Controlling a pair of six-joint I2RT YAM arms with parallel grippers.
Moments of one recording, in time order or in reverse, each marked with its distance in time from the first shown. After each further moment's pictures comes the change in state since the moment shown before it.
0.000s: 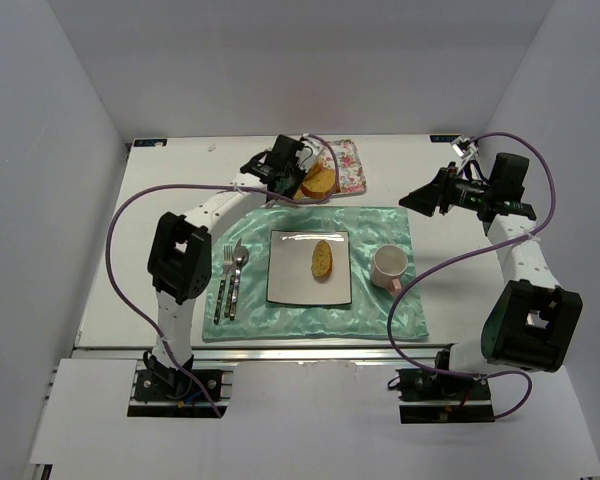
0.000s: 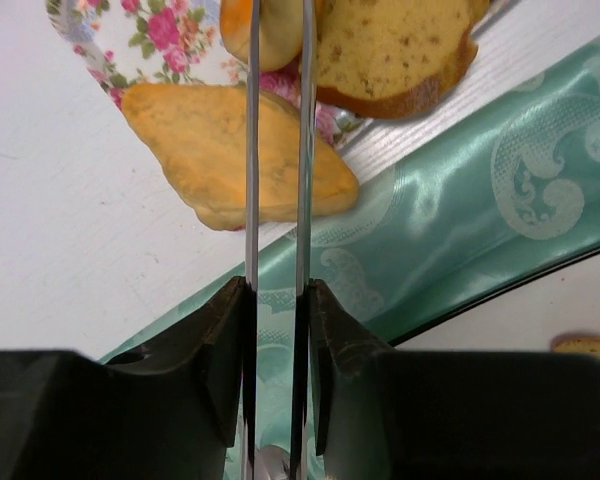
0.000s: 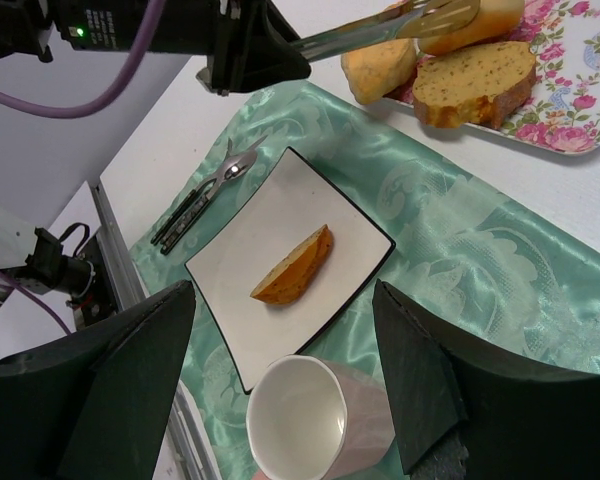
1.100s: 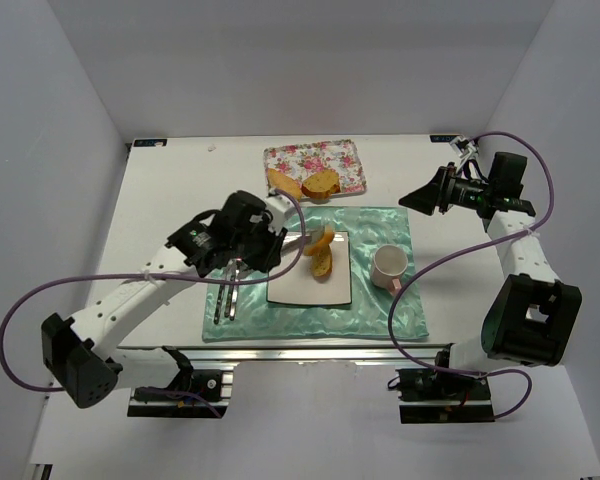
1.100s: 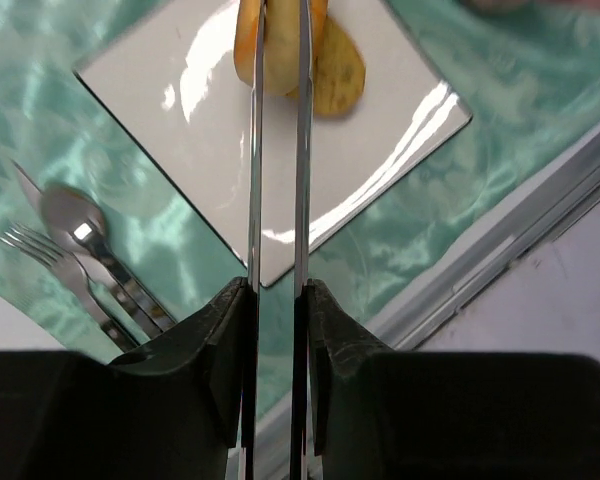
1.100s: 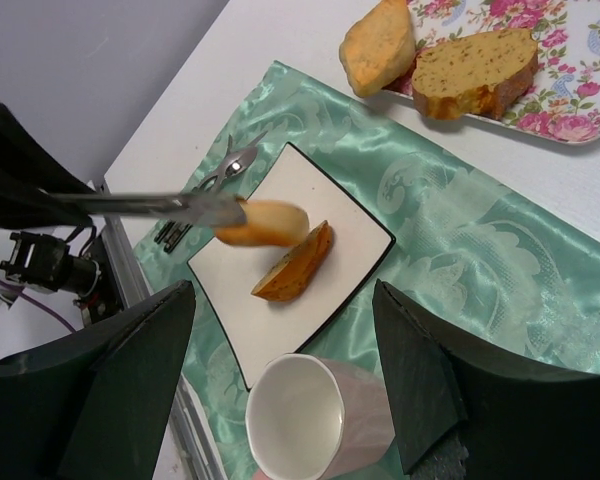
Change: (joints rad) left arm -0.158 -0.819 -0.563 -0.230 0.268 -0.256; right arm 0.001 0.032 0.023 -0.035 0.000 -0.012
